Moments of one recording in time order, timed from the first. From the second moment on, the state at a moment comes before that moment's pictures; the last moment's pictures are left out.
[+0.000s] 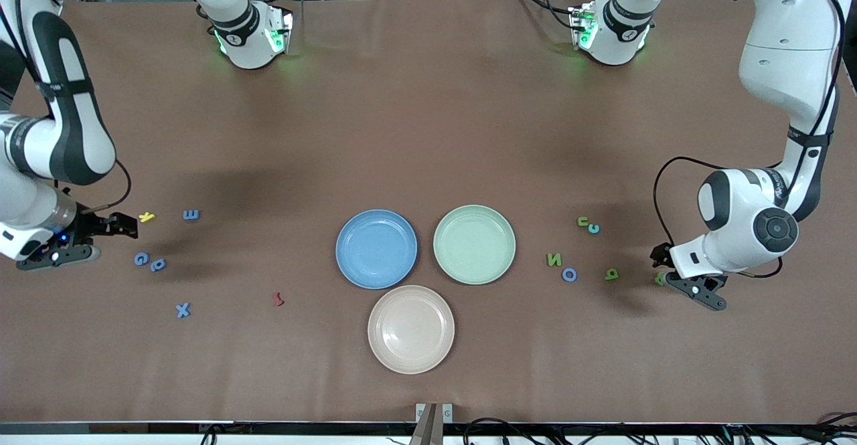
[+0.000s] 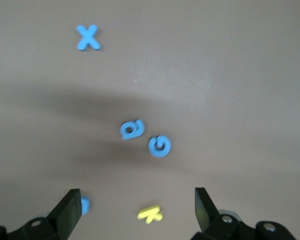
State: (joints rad) left arm 0.10 0.68 -0.07 -1.71 0.10 2.43 0.55; right arm -0.33 0.41 0.08 -1.84 -0.15 2.27 -0.39
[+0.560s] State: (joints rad) left arm 0.11 0.73 -0.07 -1.69 0.10 2.43 0.59; right arm -0.38 0.65 0.08 -1.71 -0.16 2.34 -0.45
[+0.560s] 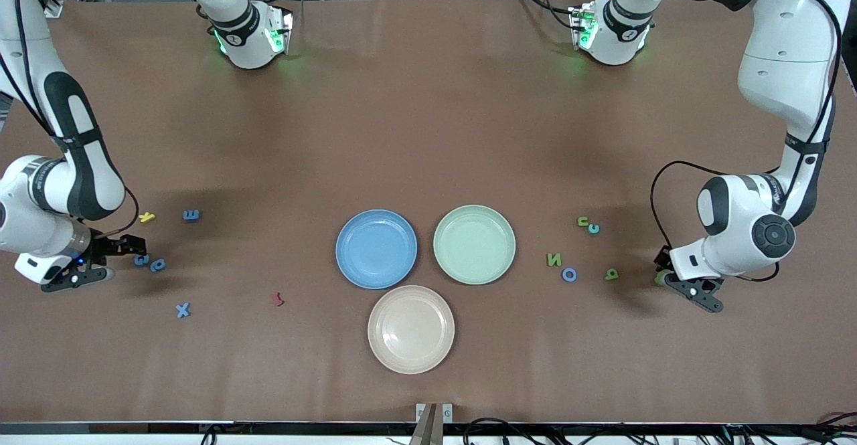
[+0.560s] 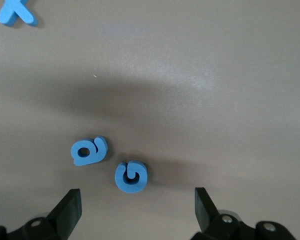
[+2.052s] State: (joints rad) left arm 0.09 0.73 -0.07 -1.66 0.10 2.43 0.58; right arm -0.38 0.73 0.08 -1.68 -0.16 2.37 -0.45
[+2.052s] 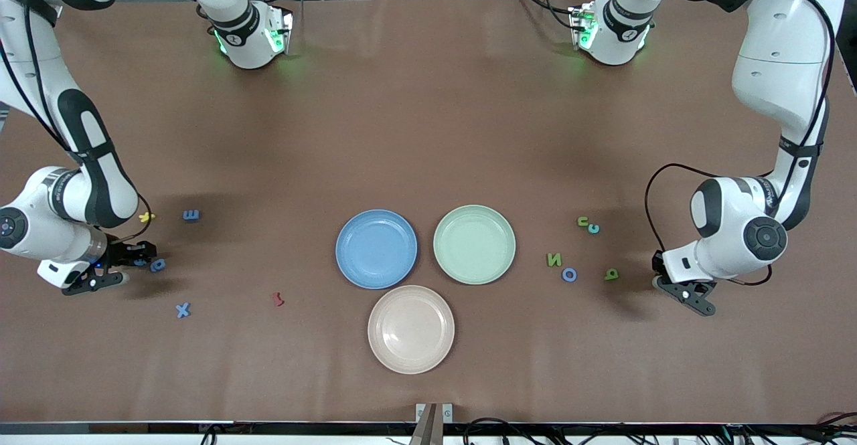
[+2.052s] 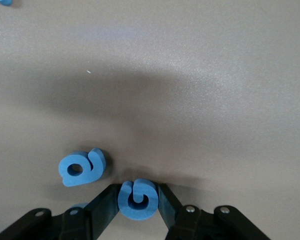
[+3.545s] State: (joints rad) left arm -0.38 0.64 -0.23 -1.59 0.09 2.23 -0.49; right arm -0.02 0.73 0.11 -1.41 0.22 1.92 0.18
